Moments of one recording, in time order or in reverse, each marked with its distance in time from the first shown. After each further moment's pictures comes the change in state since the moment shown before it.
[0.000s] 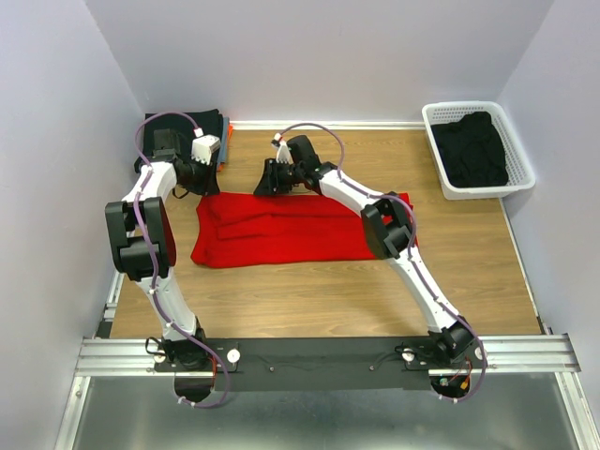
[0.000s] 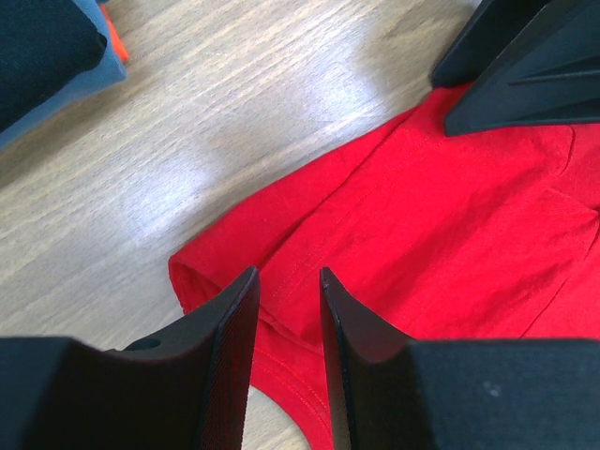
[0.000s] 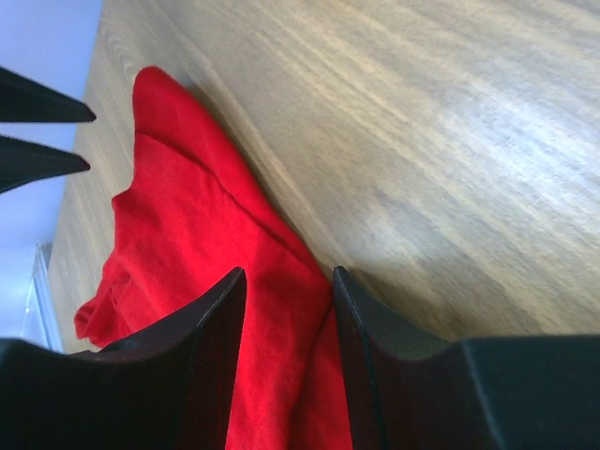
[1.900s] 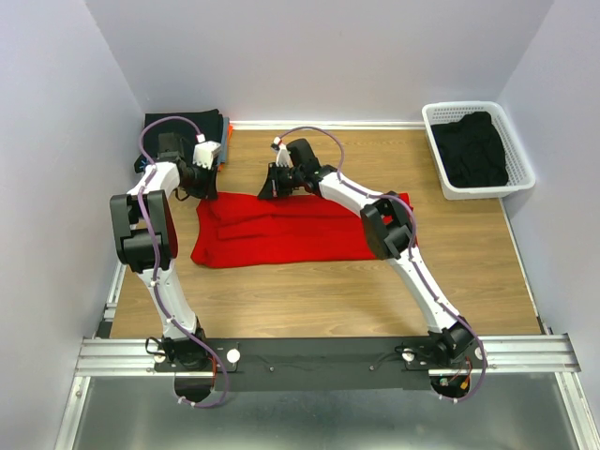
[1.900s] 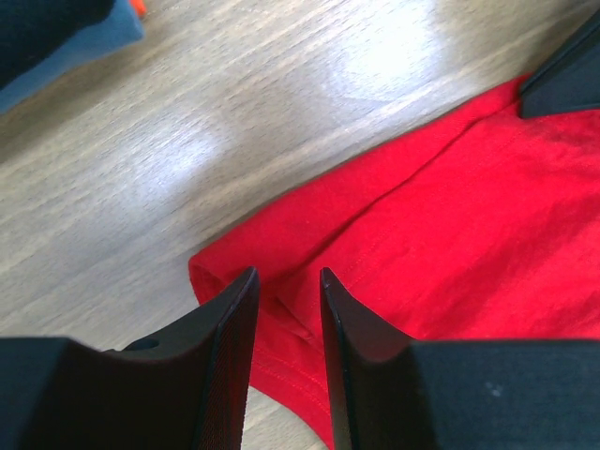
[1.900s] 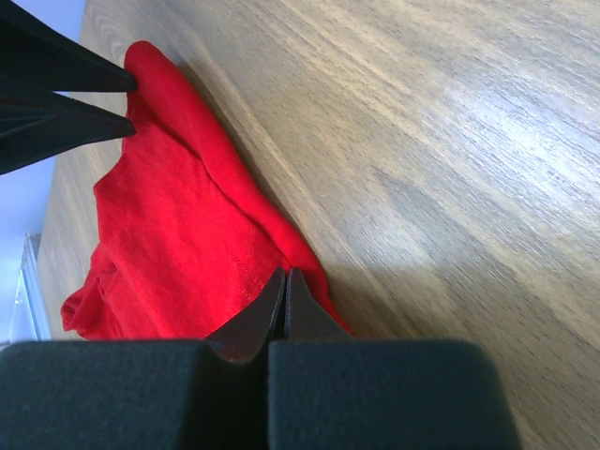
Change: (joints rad) left arm -0.001 0.083 0.021 0.007 -0.076 0.012; right arm 0.006 -0.023 -0.067 0.029 0.002 -0.015
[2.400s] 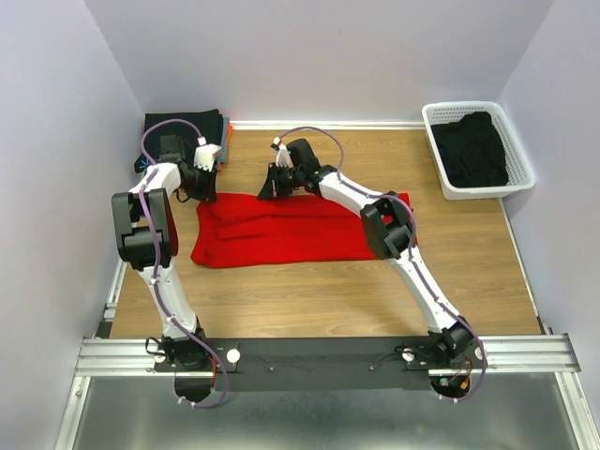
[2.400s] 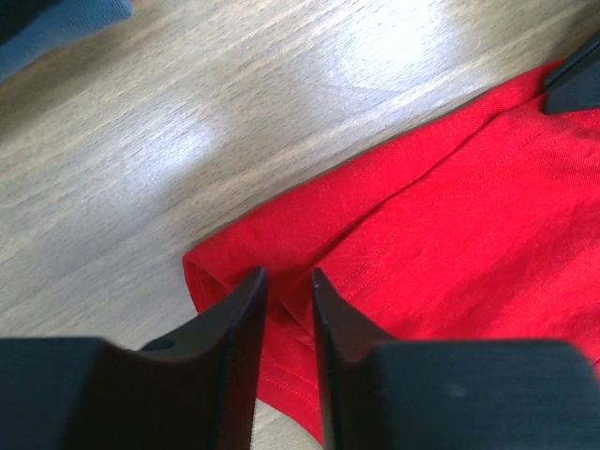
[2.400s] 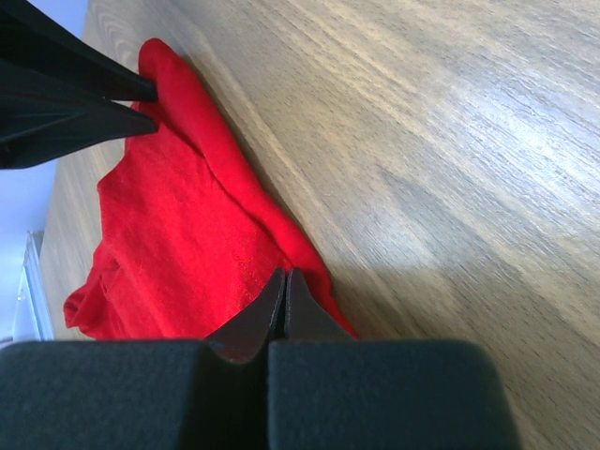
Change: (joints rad) left arm 0.000 0.026 0.000 0.001 -0.012 0.002; right arm 0.000 0.000 -0.001 0.000 -0.009 0.000
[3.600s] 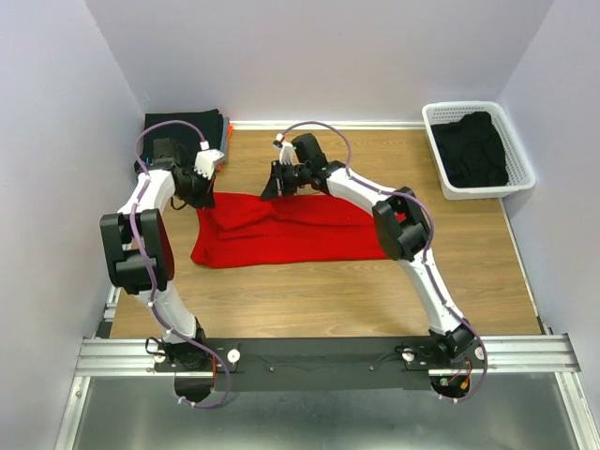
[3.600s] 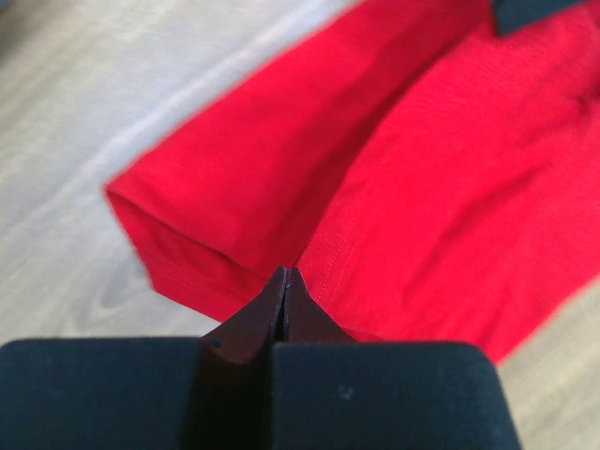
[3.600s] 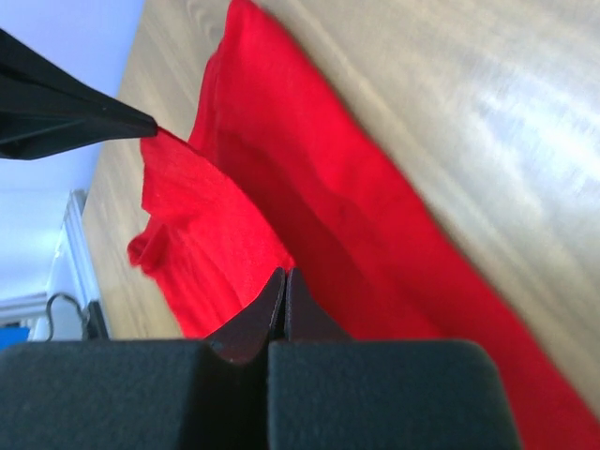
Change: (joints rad) left arm -0.001 -0.218 -0.127 -0.120 0.082 0.154; right arm 0.000 -0.195 -0.200 -0.002 -0.054 -0.029
